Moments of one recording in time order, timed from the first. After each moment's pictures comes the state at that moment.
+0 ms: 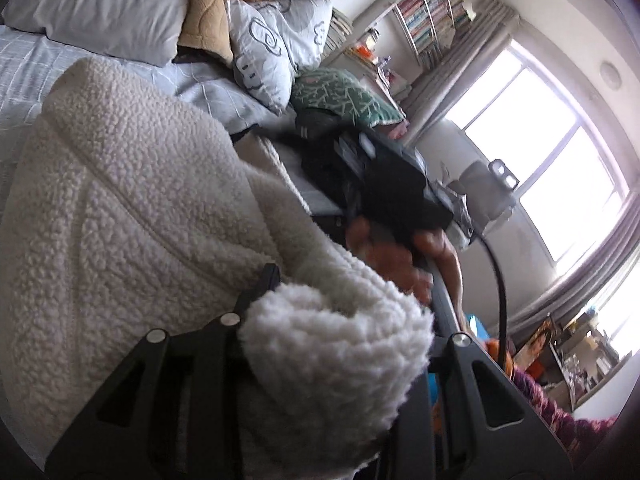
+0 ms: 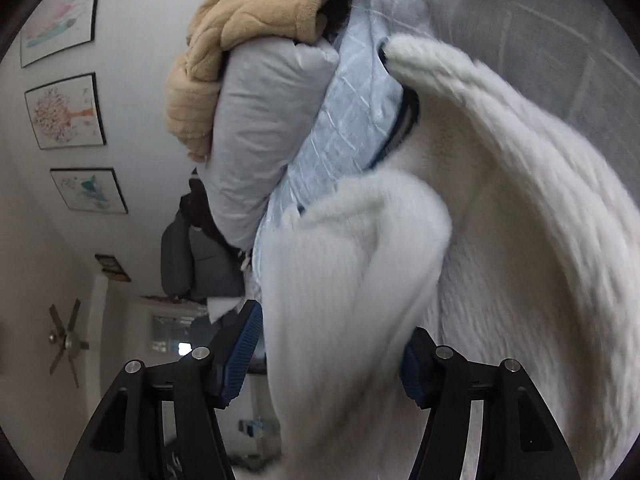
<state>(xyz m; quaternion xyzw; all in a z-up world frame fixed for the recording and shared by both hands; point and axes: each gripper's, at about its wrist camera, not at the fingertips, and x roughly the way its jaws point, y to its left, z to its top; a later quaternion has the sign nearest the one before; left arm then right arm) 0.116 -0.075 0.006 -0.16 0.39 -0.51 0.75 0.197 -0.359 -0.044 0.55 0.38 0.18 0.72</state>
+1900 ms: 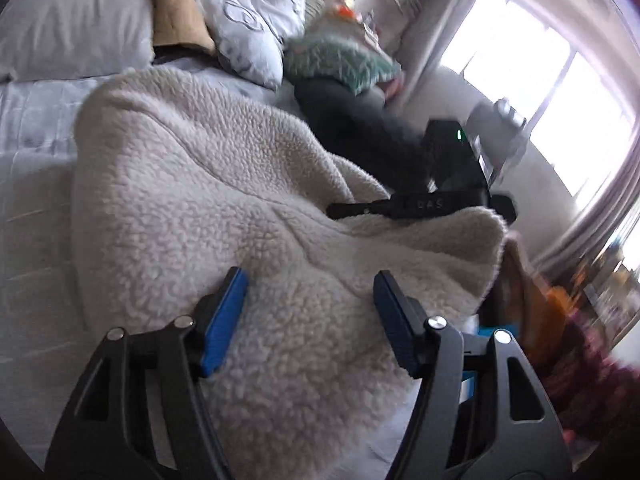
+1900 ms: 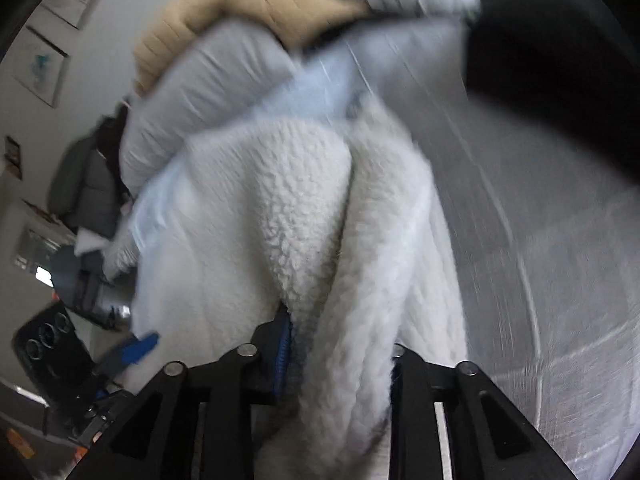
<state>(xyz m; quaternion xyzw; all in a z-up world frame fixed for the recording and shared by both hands) 0.135 -0.110 -0.007 -0.02 0.38 -0.52 0.77 0.133 -0.396 -0.038 0.28 0.47 0.08 0.83</state>
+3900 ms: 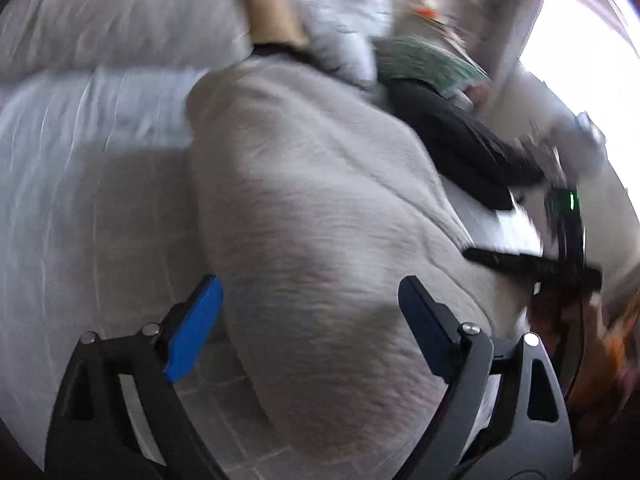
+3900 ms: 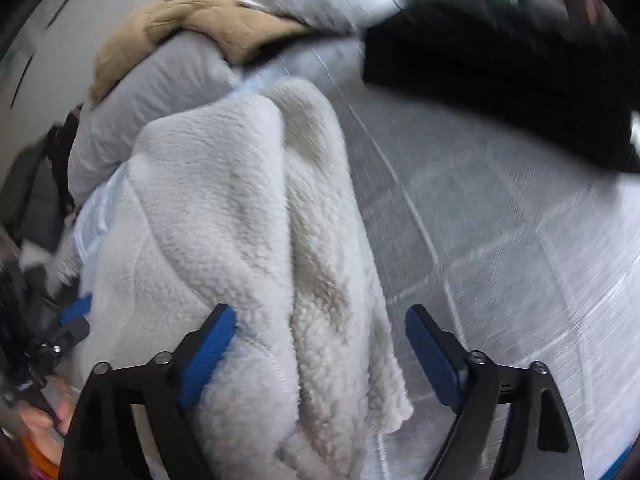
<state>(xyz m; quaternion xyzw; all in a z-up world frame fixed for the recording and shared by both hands) 0.158 -0.057 -0.003 -0.04 0.45 -0.37 0.81 0.067 -0.403 -0.040 0.26 0.47 -0.05 0.84</state>
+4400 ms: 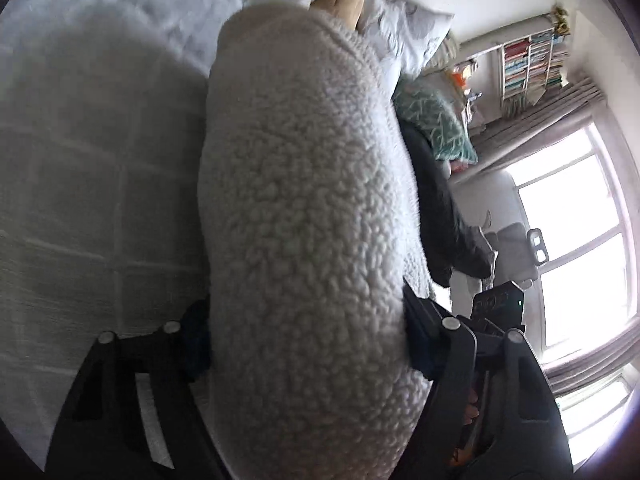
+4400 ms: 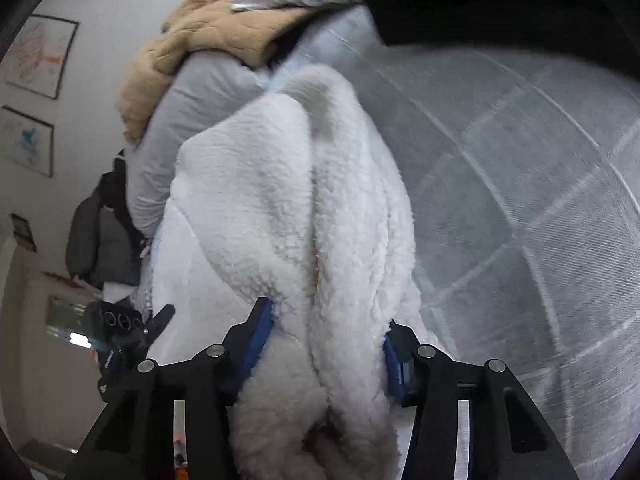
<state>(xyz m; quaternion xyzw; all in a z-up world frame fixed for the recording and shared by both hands) 0.184 -0.026 -0.032 -0.26 0.50 -0.38 0.73 0.071 -0.407 -0.043 0.40 0.43 0.06 0.80</state>
